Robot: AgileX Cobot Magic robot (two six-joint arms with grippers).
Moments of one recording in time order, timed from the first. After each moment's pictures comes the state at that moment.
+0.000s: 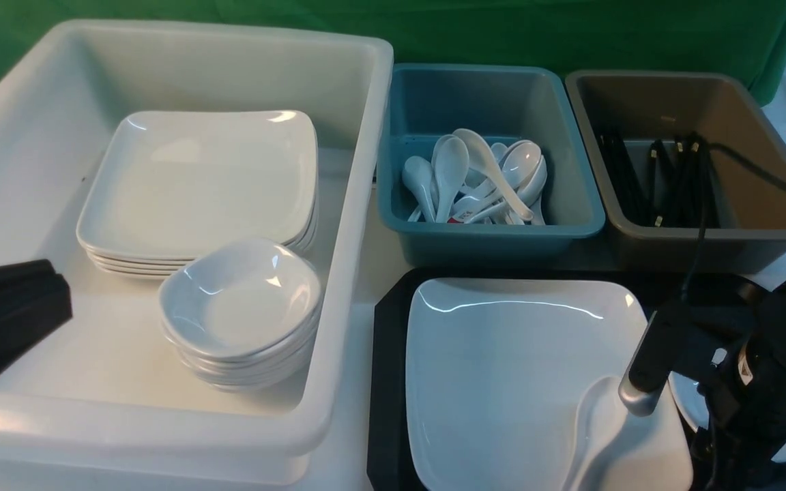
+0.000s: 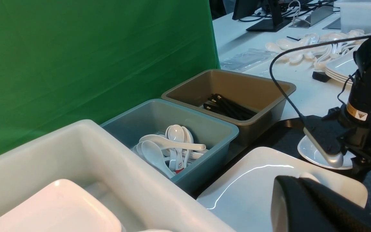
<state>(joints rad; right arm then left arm) 0.36 1.58 -0.77 -0.32 0.59 -0.42 -0.52 0.40 -0.68 -0.40 0.52 0.57</state>
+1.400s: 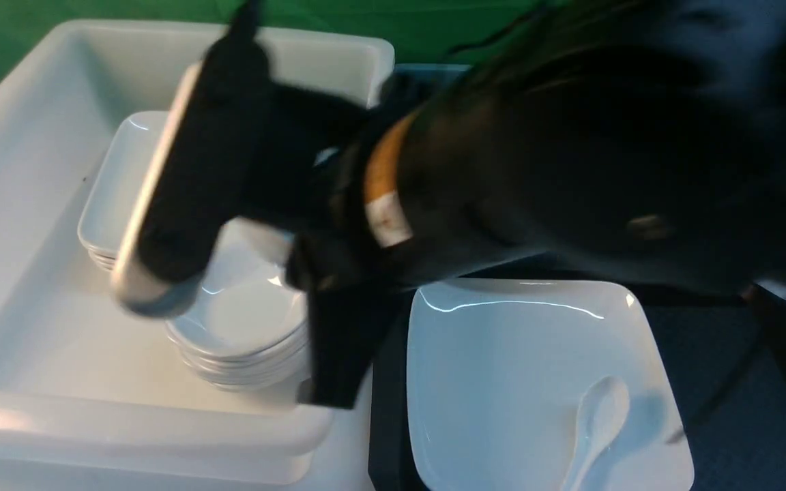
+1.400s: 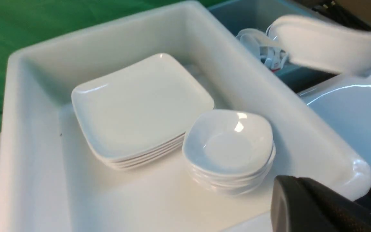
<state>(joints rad) 1.14 1.71 -1.69 -0.30 0.84 -0.35 -0.52 0.40 -0.90 0.19 1.01 -0.01</state>
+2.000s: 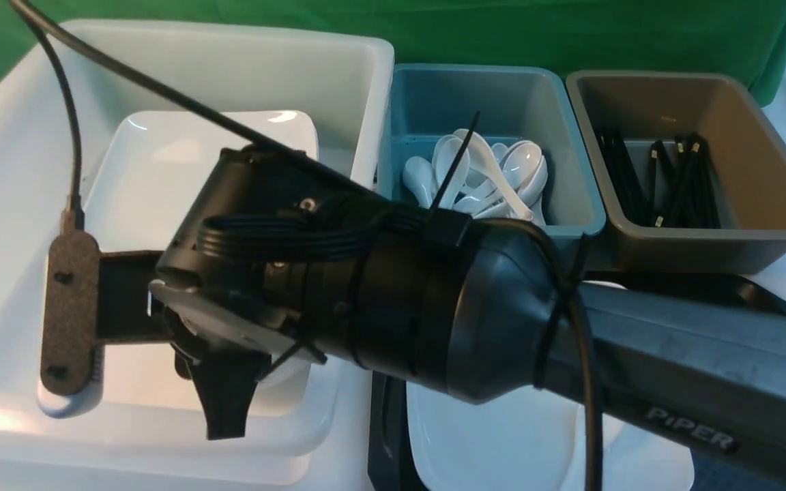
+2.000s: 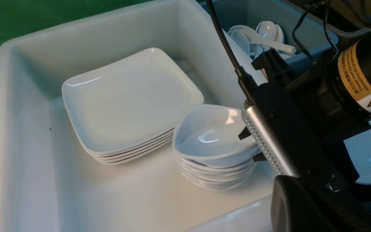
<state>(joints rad) 1.14 2.04 -1.87 -0.36 0.81 -0.44 -0.52 0.36 -0.90 0.15 1.03 0.00</state>
